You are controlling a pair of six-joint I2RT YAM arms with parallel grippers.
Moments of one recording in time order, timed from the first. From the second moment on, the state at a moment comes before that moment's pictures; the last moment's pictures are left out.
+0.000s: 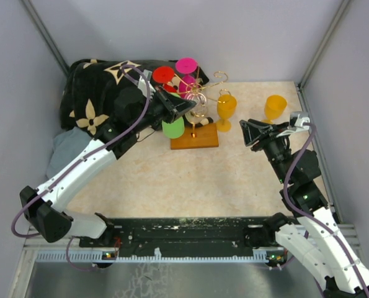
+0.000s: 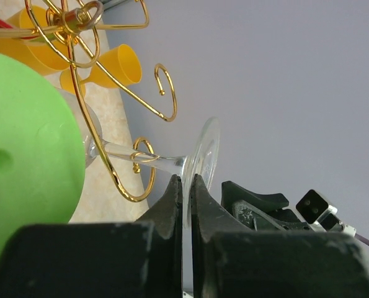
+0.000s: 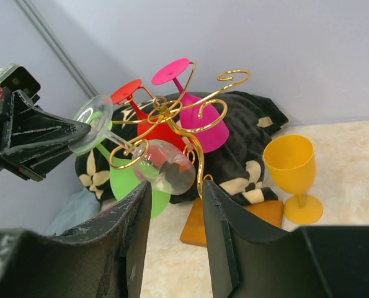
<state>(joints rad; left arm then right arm) -0.68 1.36 1.34 -0.05 0.14 -1.17 0.45 0.57 0.76 0.03 0.07 0.42</state>
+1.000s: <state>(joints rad) -0.68 1.41 1.32 -0.01 0.29 -1.19 0.45 0.58 0.76 0.04 0.06 0.43</state>
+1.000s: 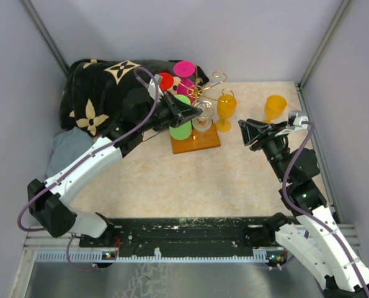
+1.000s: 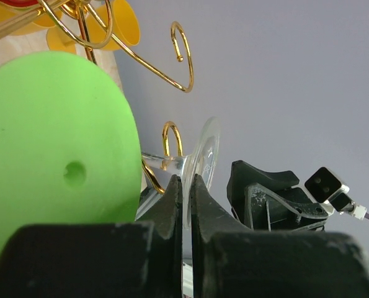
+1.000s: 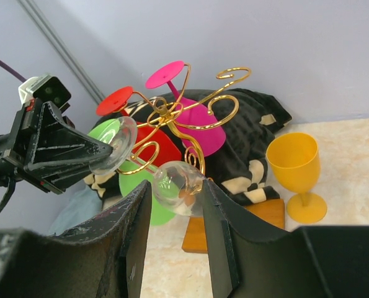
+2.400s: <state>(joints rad) -0.75 1.45 1.35 -0.01 0.29 -1.15 0.45 0.59 0.76 0.04 0.06 0.45</state>
